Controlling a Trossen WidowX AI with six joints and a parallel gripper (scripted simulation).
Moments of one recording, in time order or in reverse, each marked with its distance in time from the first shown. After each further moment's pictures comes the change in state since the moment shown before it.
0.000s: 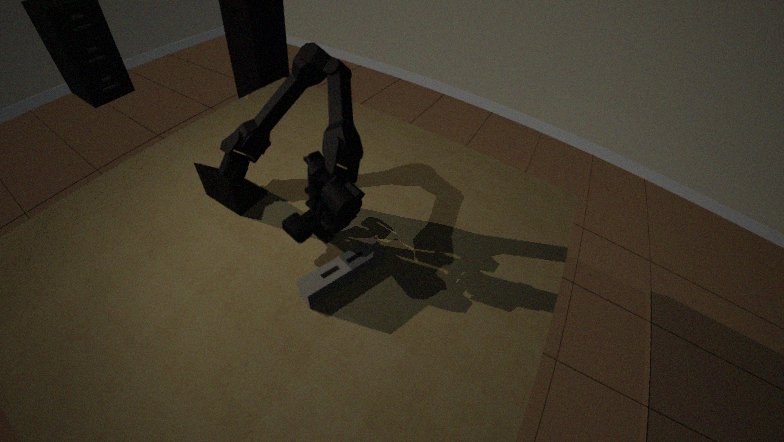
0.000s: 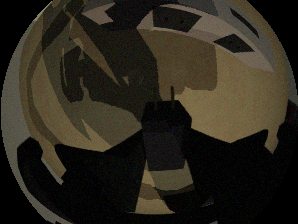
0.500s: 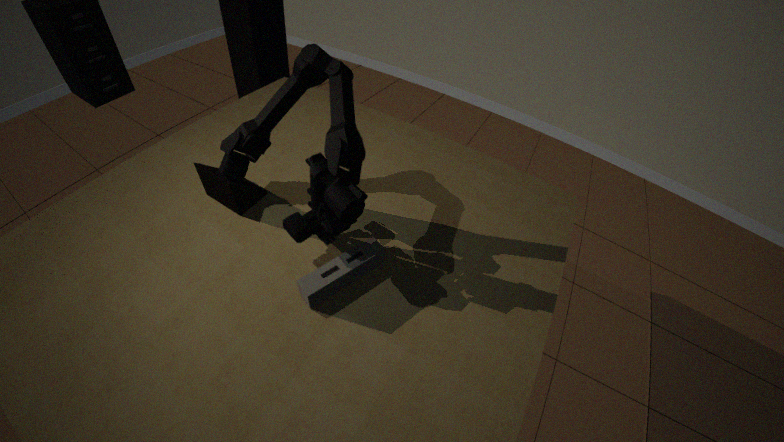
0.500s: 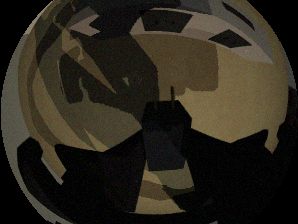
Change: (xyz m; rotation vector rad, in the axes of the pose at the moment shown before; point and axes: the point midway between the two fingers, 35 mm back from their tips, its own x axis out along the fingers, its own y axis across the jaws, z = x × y) arm 0.002 0.001 0.005 0.103 0.001 0.004
